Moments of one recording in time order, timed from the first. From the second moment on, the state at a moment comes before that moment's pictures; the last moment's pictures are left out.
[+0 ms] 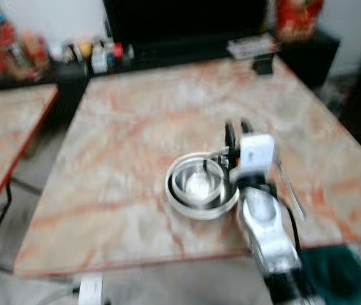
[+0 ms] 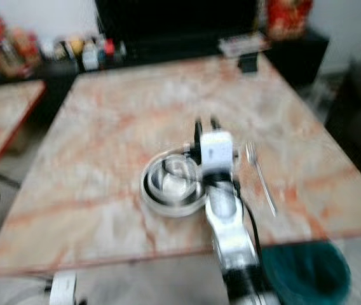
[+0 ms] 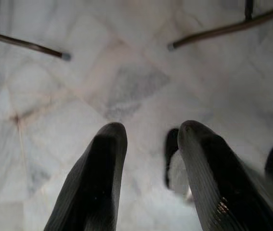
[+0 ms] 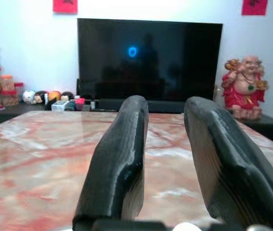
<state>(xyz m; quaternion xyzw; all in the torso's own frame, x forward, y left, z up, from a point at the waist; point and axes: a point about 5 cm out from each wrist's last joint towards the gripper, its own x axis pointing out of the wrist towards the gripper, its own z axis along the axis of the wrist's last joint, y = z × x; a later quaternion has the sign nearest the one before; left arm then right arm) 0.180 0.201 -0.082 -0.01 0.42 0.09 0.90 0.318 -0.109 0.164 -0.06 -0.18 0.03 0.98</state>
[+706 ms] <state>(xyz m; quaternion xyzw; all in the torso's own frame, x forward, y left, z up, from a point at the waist) 0.170 0.212 -0.084 0.00 0.43 0.11 0.90 0.318 -0.085 0.176 -0.06 -0.20 0.08 0.97</state>
